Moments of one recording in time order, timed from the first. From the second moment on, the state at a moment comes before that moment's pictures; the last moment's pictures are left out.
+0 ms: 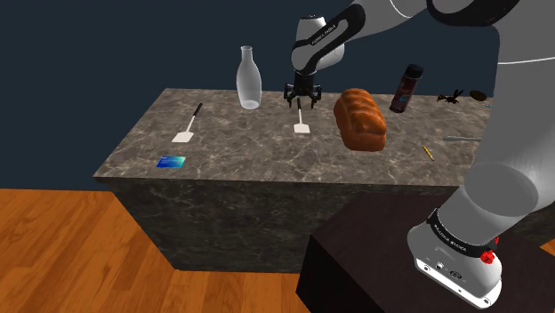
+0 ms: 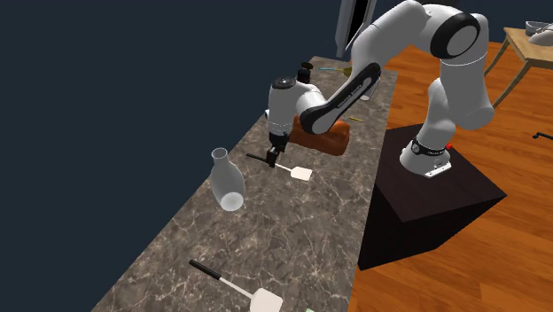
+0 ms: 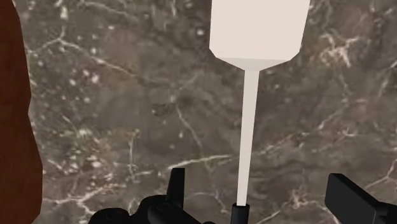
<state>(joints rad) -0.17 0.48 0.07 -1.83 -0.10 2.36 0.66</state>
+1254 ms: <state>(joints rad) -0.17 0.52 0.07 -1.82 -0.11 2.40 0.67</state>
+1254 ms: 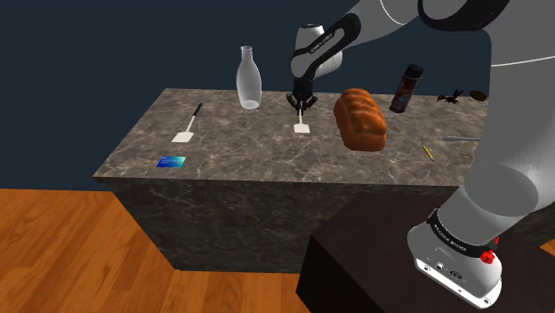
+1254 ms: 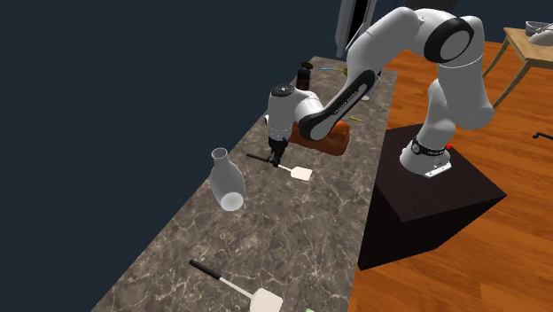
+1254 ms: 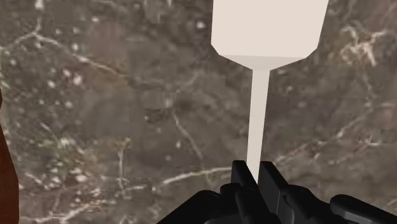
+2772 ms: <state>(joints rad) -0.13 0.42 0.09 -1.75 -0.10 2.21 0.72</state>
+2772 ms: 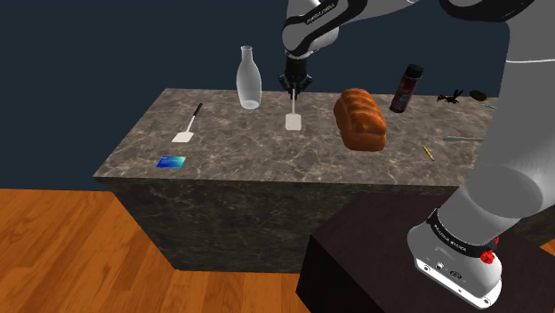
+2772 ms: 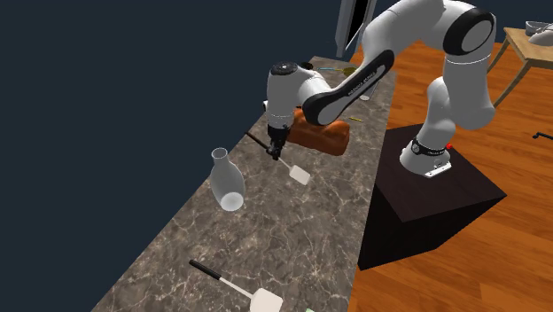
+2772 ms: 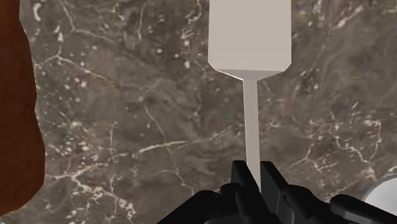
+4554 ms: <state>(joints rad) 0.23 0.75 0.16 -1.27 -0.19 2.04 1.13</state>
